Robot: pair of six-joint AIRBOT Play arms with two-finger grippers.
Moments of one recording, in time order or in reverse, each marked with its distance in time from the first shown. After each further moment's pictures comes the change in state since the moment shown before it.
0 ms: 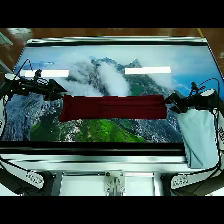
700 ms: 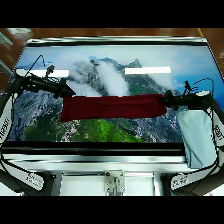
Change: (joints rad) left arm -0.145 0.024 0.009 -0.009 0.032 0.037; right arm 0.035 -0.021 0.000 0.194 0.000 -0.140
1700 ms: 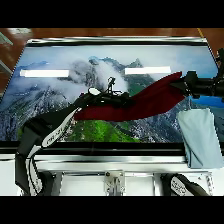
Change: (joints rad) left arm -0.668 -0.289 0.111 -0.520 0.527 0.157; right arm -0.014 0.606 0.000 0.017 0.318 0.161
